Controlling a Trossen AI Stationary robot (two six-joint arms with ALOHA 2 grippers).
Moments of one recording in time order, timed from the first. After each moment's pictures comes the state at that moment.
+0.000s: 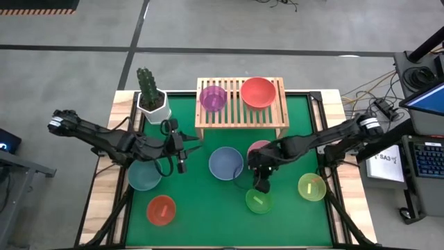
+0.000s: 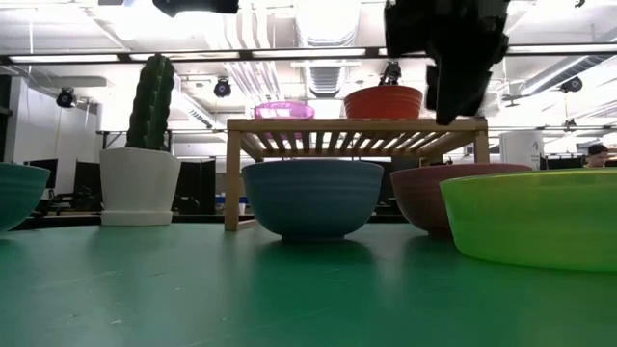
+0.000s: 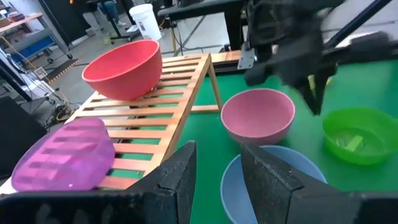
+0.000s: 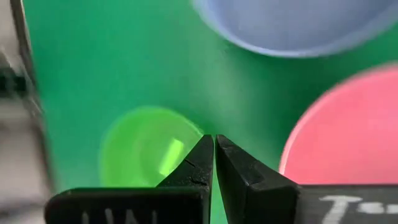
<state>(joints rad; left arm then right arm) -0.31 1.05 0.89 -0.22 -0.62 0.02 0.22 1.55 1.16 -0.72 -0.16 0.46</state>
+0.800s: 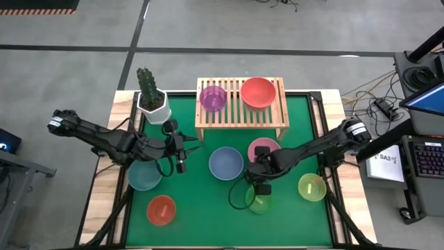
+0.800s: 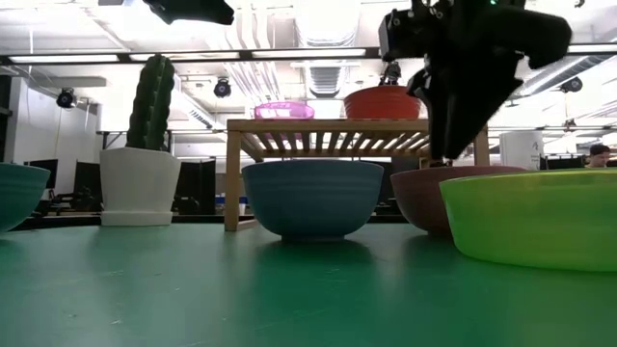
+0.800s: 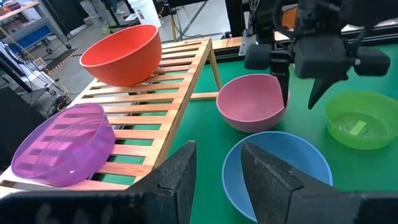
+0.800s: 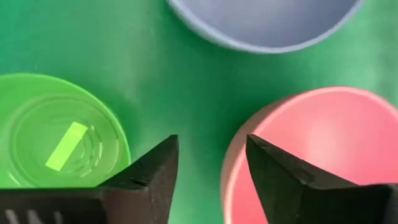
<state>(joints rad) -0.31 1.05 0.89 -0.27 -0.62 -0.01 0.30 1.69 1.27 -0.91 0.18 0.29</state>
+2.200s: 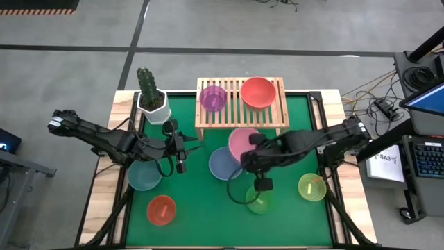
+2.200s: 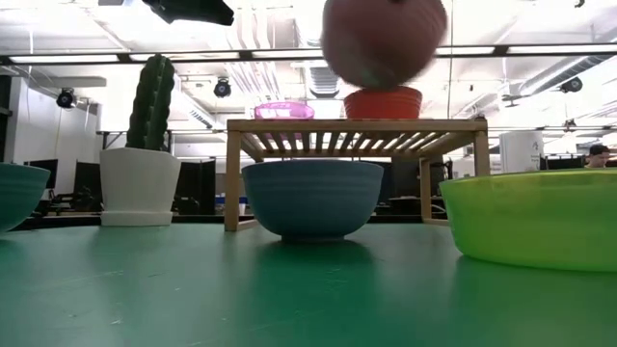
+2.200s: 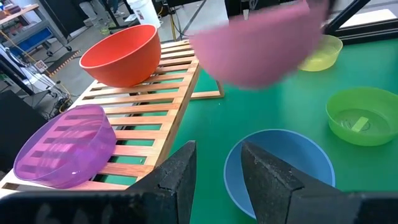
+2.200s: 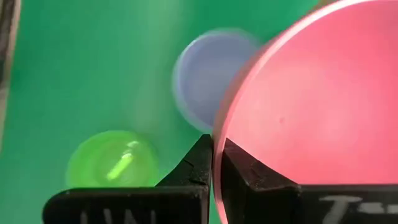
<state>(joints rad) -0.31 1.05 0.89 -0.28 -0.62 0.01 0.29 1.70 1.86 -1.26 0.18 0.13</state>
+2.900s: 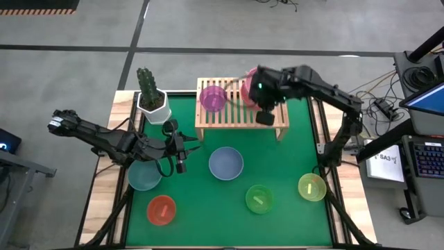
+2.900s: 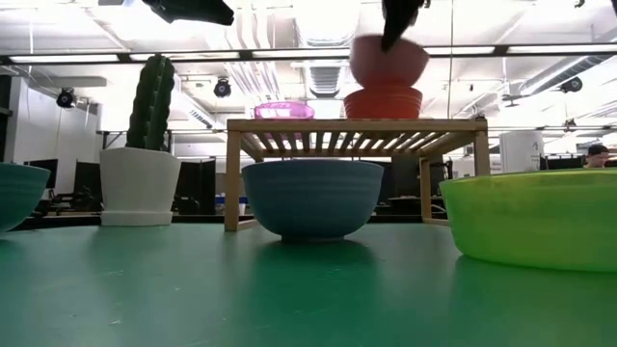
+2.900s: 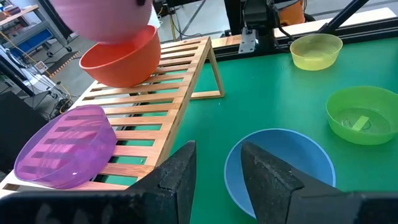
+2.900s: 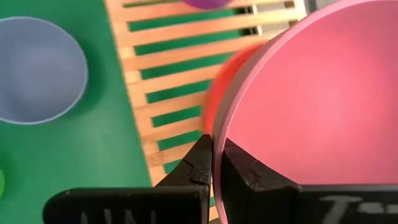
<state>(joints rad) -0.31 1.05 0.89 -0.28 -0.62 0.02 -0.30 1.72 2.12 -1.51 0.16 -0.16</state>
